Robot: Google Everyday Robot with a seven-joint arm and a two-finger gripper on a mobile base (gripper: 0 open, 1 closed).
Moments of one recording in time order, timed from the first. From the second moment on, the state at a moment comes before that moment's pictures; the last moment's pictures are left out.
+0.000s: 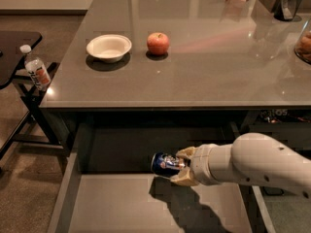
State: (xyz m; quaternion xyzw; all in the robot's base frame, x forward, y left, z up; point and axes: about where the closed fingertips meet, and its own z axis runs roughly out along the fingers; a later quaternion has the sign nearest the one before) arm 0.436 -0.077 0.672 -0.57 0.74 0.10 0.33
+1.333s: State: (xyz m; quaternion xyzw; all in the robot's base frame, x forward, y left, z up) arm 0.467 -0.092 0.915 -0.63 0.66 0.02 0.42
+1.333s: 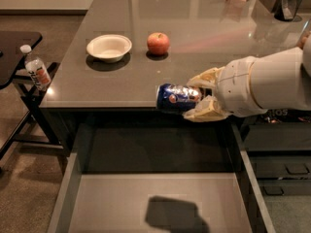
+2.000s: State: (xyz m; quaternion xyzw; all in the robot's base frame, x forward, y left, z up) arm 0.494 -0.090 0.910 -0.63 0.66 0.03 0.41
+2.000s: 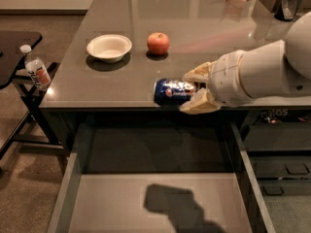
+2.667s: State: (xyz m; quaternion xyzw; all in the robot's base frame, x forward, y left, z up) arm 0.578 -0.102 0.909 -0.62 0.66 0.02 0.42
